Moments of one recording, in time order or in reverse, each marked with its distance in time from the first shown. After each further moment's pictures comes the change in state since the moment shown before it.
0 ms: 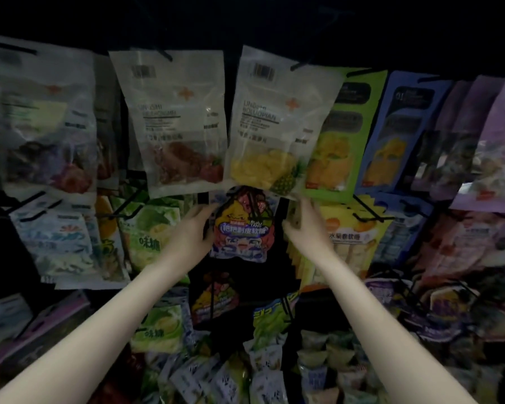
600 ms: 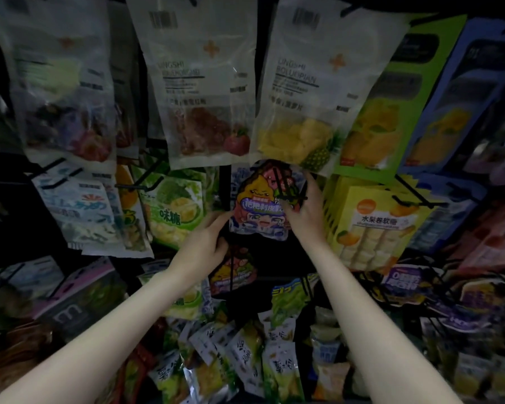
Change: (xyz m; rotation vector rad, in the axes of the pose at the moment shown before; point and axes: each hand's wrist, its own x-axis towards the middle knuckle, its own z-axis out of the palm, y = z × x) left_hand -0.043 -0.032 0.018 -0.039 -0.108 -0.043; right_hand 0.036 0.021 0.080 0.223 0.174 -0.093
